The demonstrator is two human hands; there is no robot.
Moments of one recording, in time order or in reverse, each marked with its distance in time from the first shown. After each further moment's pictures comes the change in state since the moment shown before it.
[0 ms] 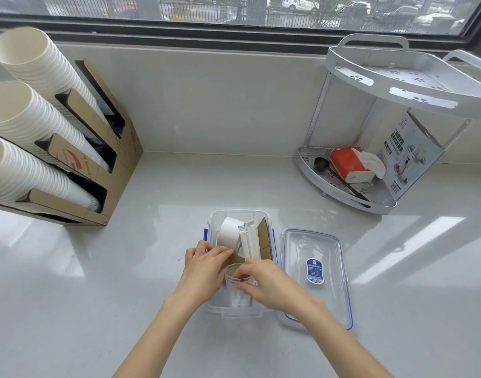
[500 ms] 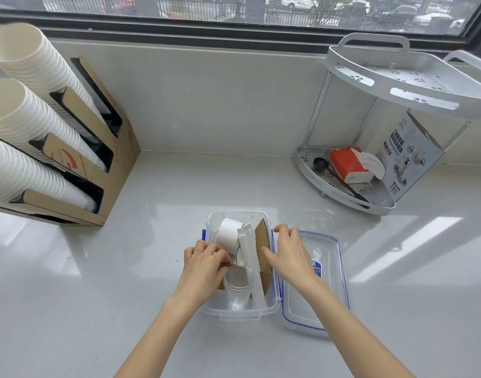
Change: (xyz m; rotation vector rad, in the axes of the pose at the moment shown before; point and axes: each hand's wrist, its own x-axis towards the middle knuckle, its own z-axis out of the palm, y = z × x) left_hand 0.001 0.000 0.001 -0.061 0.074 -0.004; right_hand 0.020 0.028 -0.021 -0.053 0.304 0.540
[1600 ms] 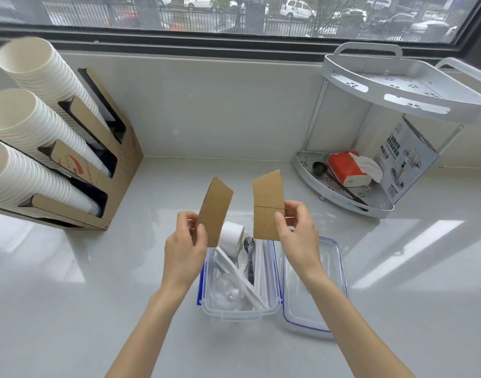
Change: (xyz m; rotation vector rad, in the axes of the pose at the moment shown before) left_hand 0.001 0.021 -0.063 -0.550 0.407 -0.253; right_hand -0.015 -0.024 -0.039 0.749 0.326 -0.121
